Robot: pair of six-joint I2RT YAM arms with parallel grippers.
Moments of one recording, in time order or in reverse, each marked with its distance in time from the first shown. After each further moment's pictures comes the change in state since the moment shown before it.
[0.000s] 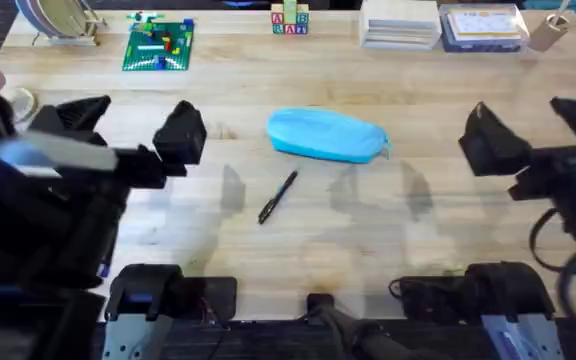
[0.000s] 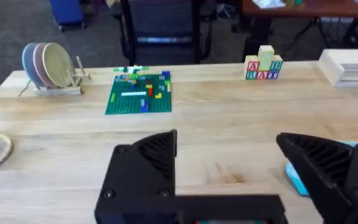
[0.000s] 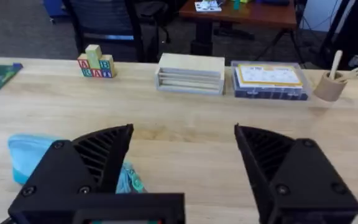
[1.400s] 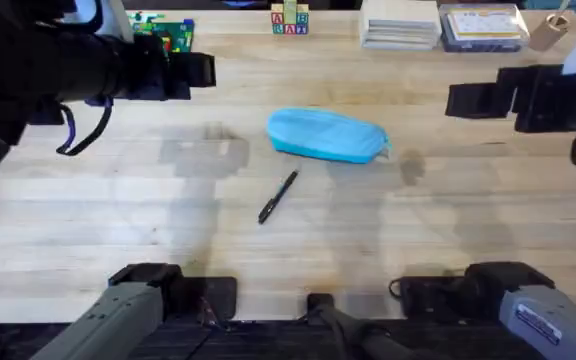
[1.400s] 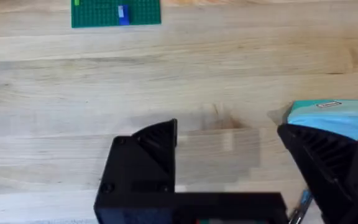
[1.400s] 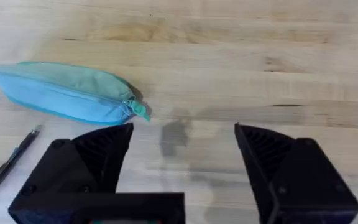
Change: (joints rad) left arm 0.000 0.850 0.571 -0.323 0.031 0.003; right arm 0.000 0.829 0.579 -0.499 -0.001 0.019
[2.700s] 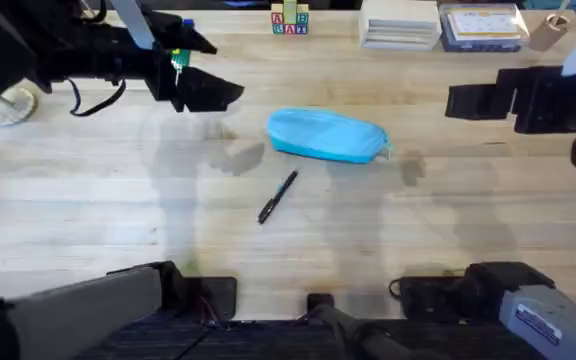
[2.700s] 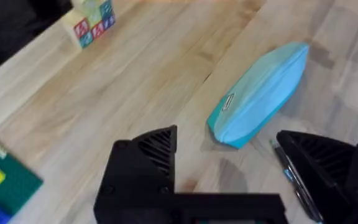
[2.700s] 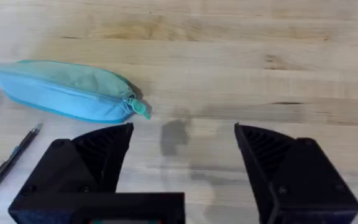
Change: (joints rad) left arm 0.195 0.335 0.075 -0.002 0.915 0.863; right arm 0.000 0.000 0.000 -0.008 0.000 0.003
